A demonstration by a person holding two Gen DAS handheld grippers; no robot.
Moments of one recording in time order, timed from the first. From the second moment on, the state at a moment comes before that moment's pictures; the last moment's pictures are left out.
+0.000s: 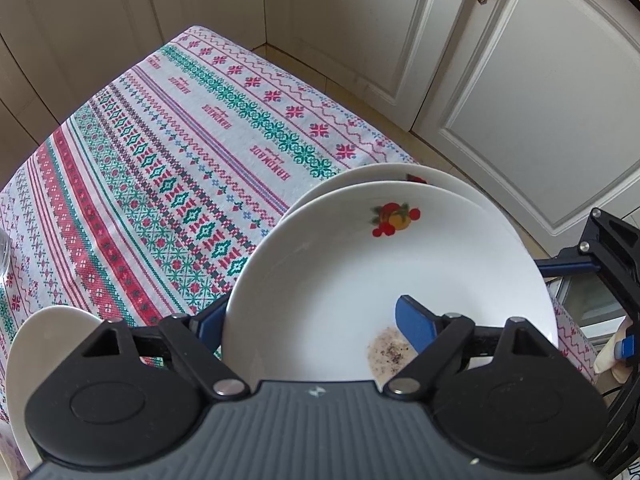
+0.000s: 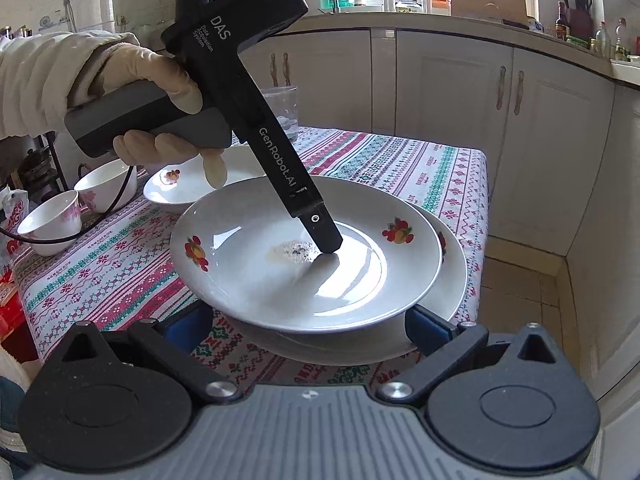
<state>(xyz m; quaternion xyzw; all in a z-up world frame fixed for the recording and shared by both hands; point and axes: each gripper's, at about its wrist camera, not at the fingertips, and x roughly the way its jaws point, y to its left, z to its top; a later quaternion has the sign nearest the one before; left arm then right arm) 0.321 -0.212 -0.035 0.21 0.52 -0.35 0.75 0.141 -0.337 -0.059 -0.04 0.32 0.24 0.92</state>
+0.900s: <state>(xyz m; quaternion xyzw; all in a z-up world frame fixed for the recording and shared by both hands) 0.298 -0.173 -0.008 0.16 0.46 -0.35 0.80 0.119 -0.311 -0.037 -0.06 0.30 0.23 0.93</state>
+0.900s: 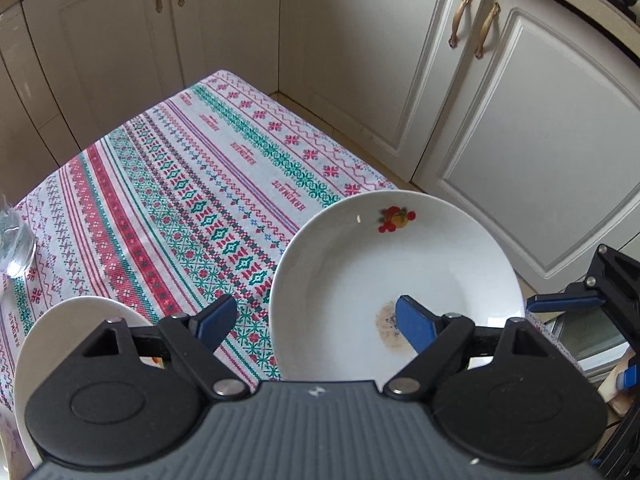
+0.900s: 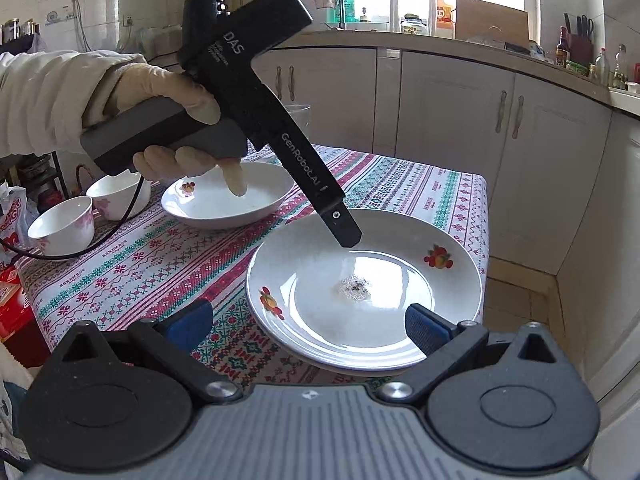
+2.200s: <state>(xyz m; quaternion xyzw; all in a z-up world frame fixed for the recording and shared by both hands) 0.196 -0.041 -0.082 0.03 0.37 -0.06 0.93 0.158 -0.225 0.003 -0.16 0.33 0.28 0.89</state>
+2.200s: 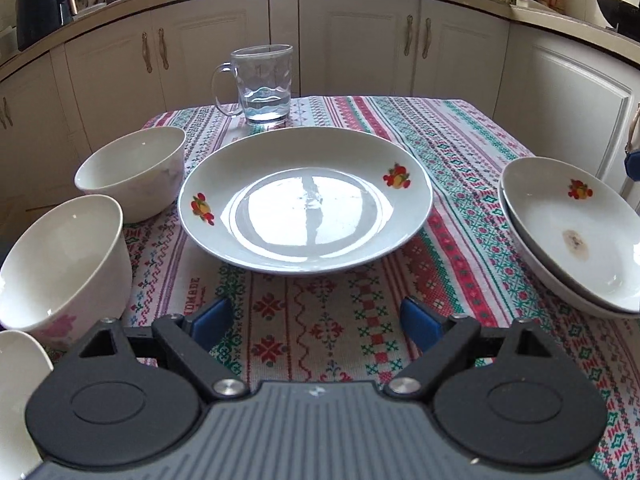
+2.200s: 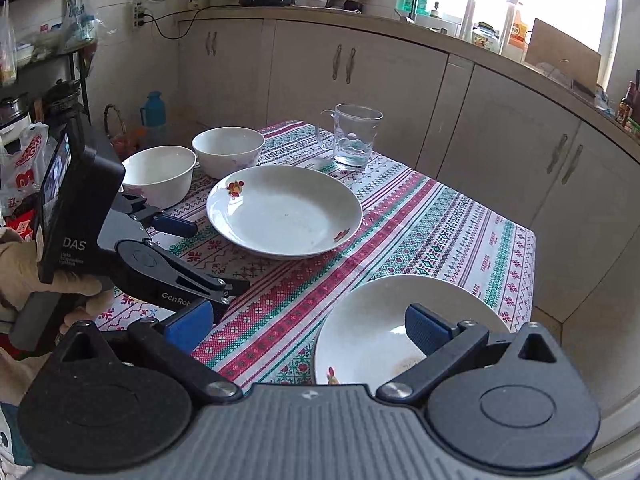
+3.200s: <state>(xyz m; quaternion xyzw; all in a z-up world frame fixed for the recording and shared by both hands) 0.226 -0.033 -0.090 0.01 0.34 -0.05 0.94 0.356 -0.157 -0.019 -0.21 0.40 0.44 0.77</state>
